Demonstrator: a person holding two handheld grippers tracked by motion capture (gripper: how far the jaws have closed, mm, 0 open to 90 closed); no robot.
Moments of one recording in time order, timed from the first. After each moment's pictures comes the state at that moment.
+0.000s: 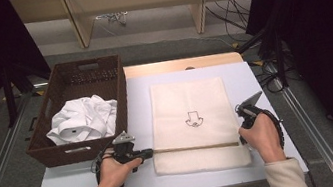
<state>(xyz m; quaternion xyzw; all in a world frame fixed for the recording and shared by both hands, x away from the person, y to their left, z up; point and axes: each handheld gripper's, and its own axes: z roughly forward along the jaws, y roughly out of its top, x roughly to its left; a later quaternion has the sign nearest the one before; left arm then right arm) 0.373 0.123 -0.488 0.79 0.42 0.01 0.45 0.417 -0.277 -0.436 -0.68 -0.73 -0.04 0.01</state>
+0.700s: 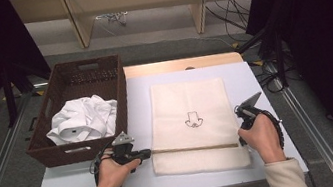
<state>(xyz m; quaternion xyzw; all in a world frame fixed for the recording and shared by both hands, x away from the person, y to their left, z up) 0.370 0.125 -0.485 0.80 0.41 0.04 0.44 0.415 -0.275 -0.437 -0.67 -0.74 -0.05 0.01</state>
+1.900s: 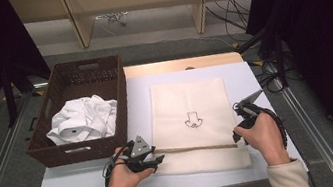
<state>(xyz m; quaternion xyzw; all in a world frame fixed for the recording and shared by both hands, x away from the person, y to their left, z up) 0.351 0.087 -0.480 0.85 0.29 0.13 0.42 0.405 -0.264 -0.414 -0.68 -0.73 -0.09 0.00</state>
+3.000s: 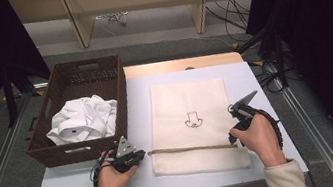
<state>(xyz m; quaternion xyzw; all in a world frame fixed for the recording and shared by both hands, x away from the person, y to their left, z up) 0.357 0.130 -0.493 0.83 0.35 0.15 0.40 0.404 -0.254 -0.418 -0.66 -0.75 -0.09 0.00</state>
